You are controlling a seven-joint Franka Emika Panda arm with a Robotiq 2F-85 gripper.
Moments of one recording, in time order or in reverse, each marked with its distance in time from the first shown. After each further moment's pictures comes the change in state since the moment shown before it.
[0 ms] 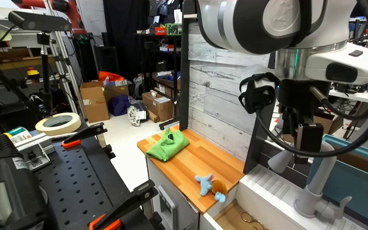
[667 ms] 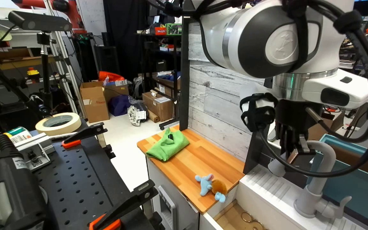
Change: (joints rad) arm 0.010 0.103 -0.011 0.084 -0.015 -0.033 -0.030
